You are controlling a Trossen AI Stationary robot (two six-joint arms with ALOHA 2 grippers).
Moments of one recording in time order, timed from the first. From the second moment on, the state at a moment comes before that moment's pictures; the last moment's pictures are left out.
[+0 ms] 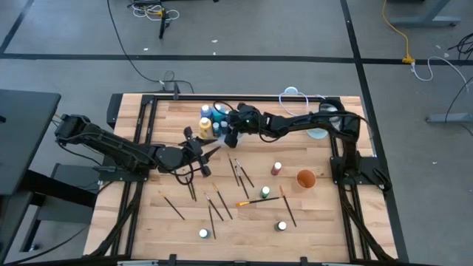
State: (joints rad) left arm -0.26 1.18 0.63 0.35 -0.76 0.04; right arm -0.28 1.96 1.24 0.27 0.06 -0.03
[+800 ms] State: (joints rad) left arm -0.26 1.18 0.63 0.35 -0.62 0.00; right arm -0.01 1.58 1.24 -0.39 0.08 0.00
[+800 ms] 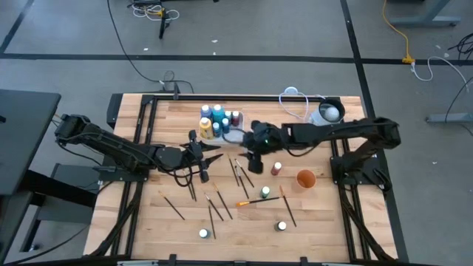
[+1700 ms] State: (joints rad) left arm -0.26 1.18 0.63 0.36 -0.63 0.05; right arm 0.07 1.56 1.06 -0.81 0.11 0.33
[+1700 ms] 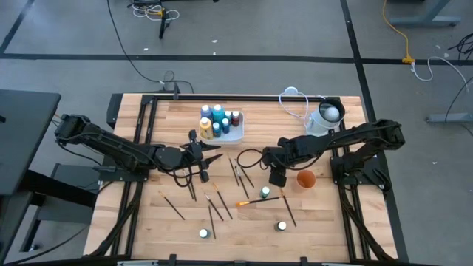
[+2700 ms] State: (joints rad) left arm -0.26 1.18 0.63 0.38 -0.63 0.13; right arm 0.07 1.56 1.06 -0.68 0.04 0.25
